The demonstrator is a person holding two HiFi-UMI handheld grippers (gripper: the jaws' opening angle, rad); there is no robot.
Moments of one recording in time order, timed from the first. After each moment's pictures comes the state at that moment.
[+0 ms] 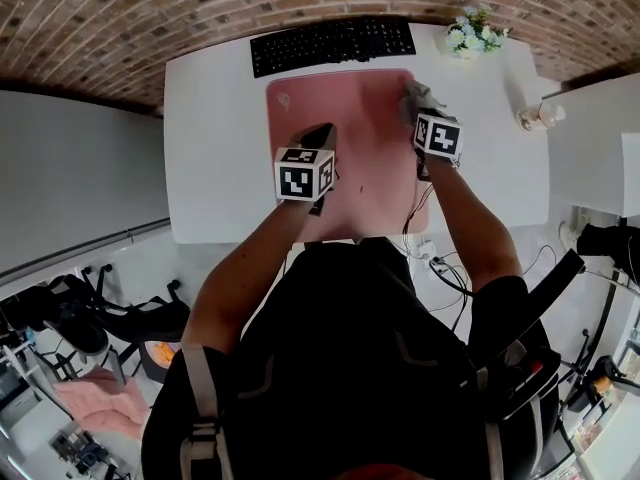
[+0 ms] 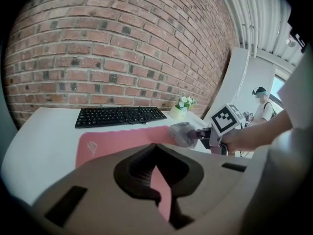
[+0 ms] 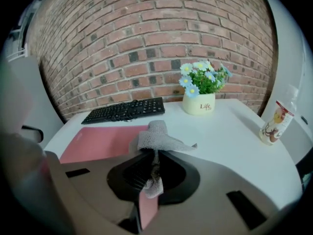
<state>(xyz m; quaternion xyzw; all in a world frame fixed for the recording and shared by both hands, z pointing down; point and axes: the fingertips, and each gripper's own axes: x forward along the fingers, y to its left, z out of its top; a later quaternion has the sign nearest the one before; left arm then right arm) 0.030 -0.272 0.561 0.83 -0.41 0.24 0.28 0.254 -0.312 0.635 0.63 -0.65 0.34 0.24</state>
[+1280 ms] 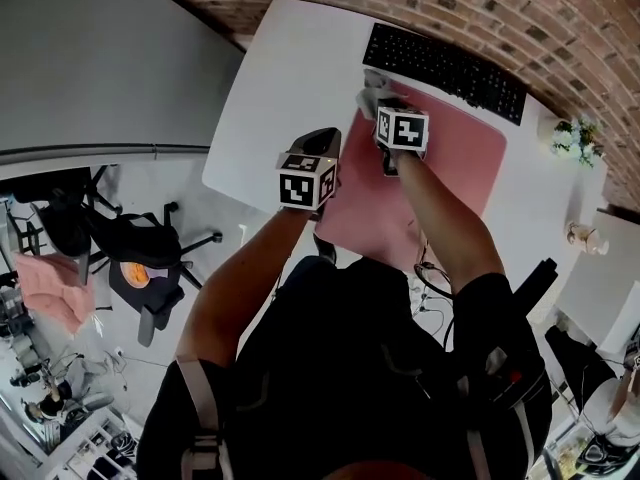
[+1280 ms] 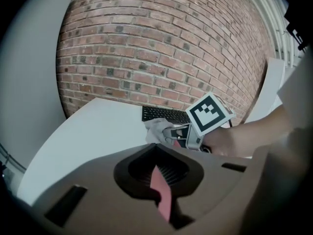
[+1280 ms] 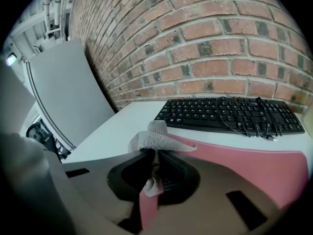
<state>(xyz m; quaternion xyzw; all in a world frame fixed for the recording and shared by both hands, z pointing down) -0.150 -0.276 0.565 0.72 -0.58 0.21 0.32 -0.082 -0.392 0.642 0.40 -0.82 0.32 0.26</state>
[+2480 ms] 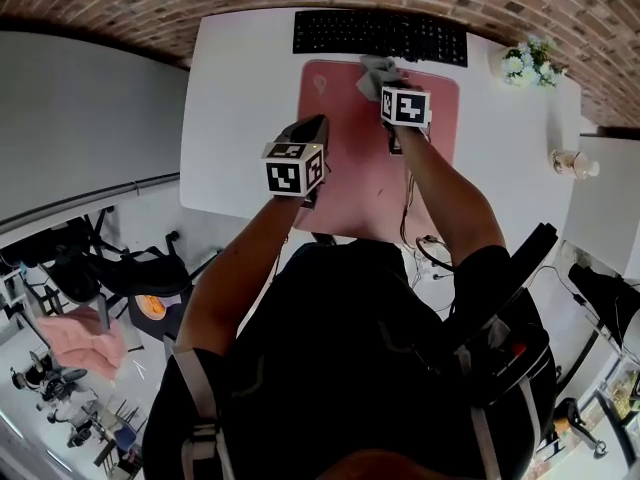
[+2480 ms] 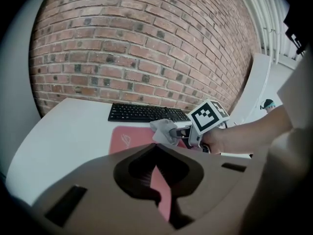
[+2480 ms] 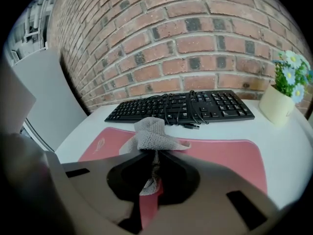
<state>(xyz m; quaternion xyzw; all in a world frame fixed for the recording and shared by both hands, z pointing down) -0.056 -0.287 0.570 0.77 -0.50 0.22 0.32 0.078 -0.400 0.665 0.50 -0.75 0.35 0.26</state>
